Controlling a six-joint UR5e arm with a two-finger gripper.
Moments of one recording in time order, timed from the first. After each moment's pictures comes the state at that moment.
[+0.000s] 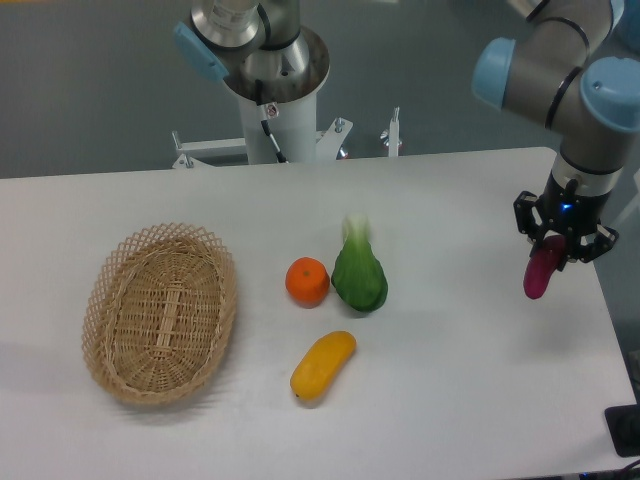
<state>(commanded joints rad) 2.84 -2.00 -1.47 -1.09 1.48 1.52</state>
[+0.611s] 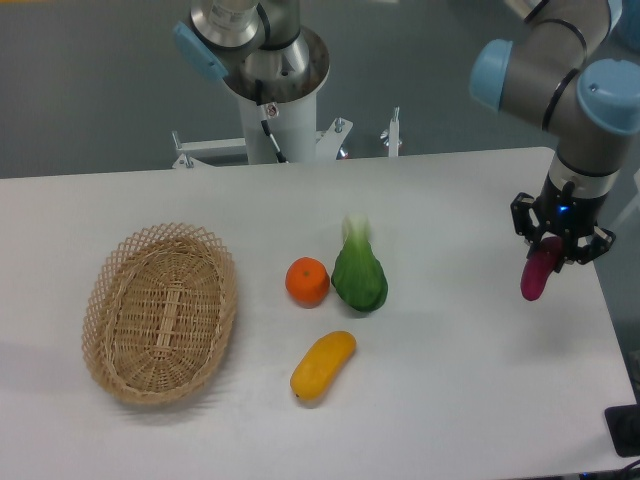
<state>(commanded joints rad) 2.83 -2.00 -1.47 -1.09 1.48 1.48</state>
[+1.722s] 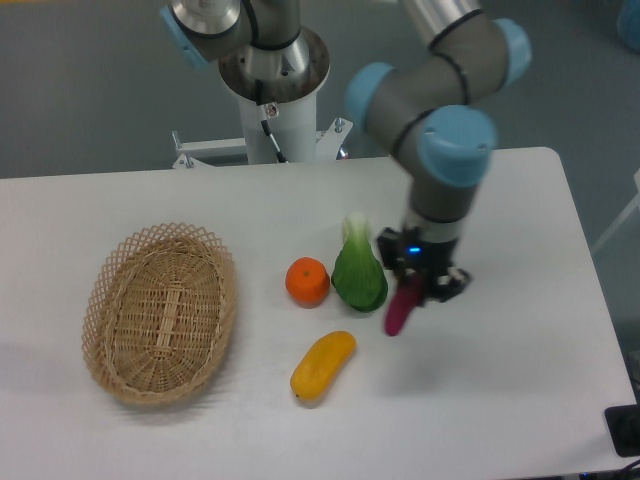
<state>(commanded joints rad) 2.42 -1.84 -1.71 -1.06 1.48 1.14</state>
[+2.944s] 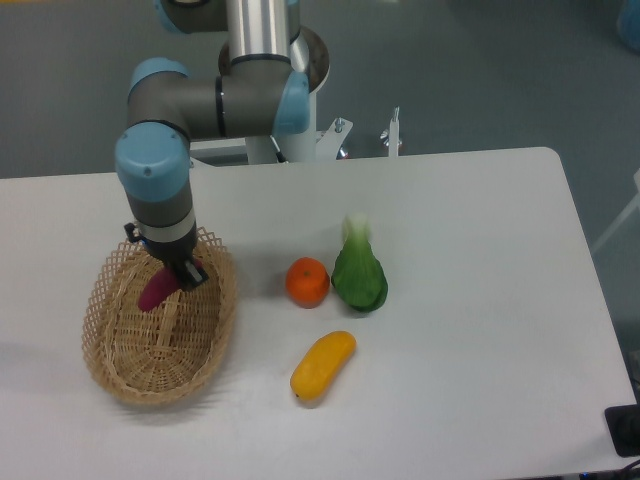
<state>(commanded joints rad) 2.00 -1.82 -1.89 -1.04 1.48 0.93</state>
